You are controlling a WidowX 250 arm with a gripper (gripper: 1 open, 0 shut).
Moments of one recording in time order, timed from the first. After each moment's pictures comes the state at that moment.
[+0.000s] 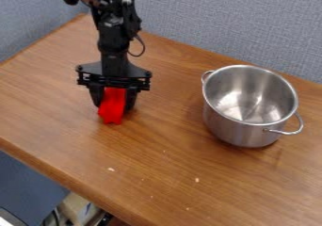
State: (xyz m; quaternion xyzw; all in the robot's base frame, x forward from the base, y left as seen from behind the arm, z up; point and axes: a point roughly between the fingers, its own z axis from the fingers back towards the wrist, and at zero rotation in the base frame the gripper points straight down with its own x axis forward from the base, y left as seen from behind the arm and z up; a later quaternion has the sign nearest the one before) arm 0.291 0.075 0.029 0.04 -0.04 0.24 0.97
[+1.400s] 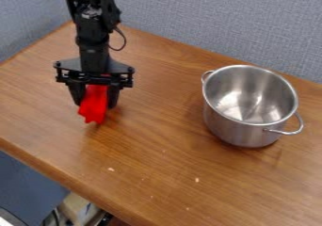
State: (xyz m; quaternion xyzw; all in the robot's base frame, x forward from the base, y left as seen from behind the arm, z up) arm 0.269 0.088 0.046 0.05 -0.03 0.26 0.97
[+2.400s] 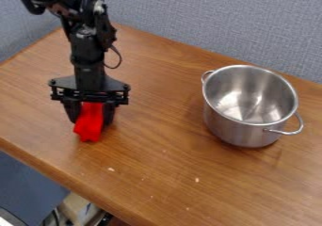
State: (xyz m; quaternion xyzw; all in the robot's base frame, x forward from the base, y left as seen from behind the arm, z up) arm 0.248 0.080 0.034 0.04 -0.03 0.24 0.97
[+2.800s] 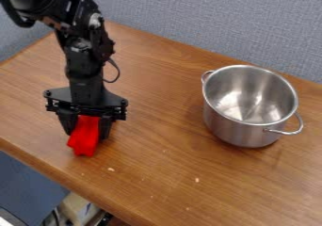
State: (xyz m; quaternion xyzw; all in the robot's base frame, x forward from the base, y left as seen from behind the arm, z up) arm 0.227 0.073 0.032 0.05 -0.03 0.21 0.98
